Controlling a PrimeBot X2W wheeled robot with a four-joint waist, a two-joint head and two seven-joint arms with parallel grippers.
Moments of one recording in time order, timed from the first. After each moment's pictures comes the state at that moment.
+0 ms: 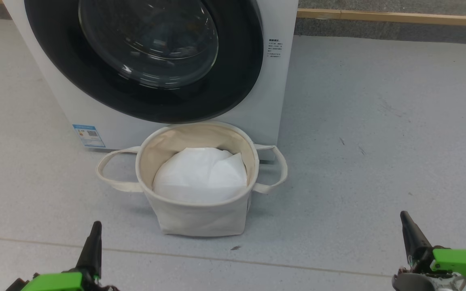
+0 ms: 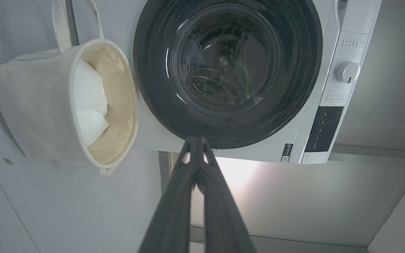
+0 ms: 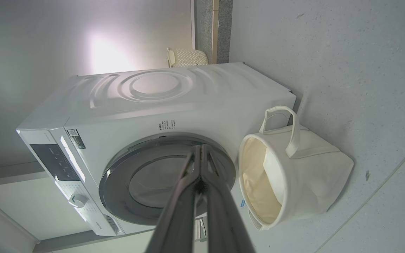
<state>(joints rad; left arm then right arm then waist) -0.06 0.05 0.07 0.28 -1.63 -0.12 0.10 -0.06 -0.04 -0.13 0.28 1.60 0.13 0.10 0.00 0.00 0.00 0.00</state>
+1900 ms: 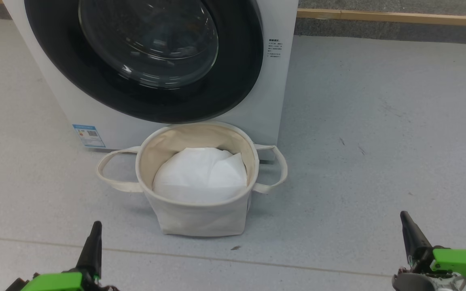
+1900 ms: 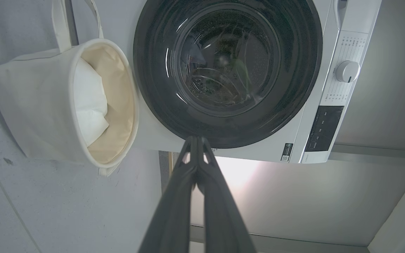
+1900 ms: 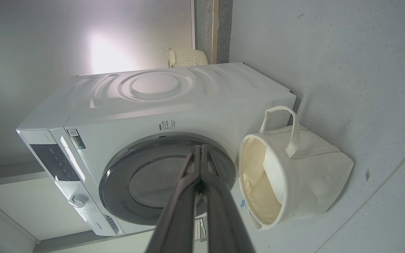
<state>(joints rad) -0.06 0.05 0.07 0.28 -1.62 -0.12 0.10 -0.06 -0.04 -0.13 0.28 1.60 0.13 0.10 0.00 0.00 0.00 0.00</state>
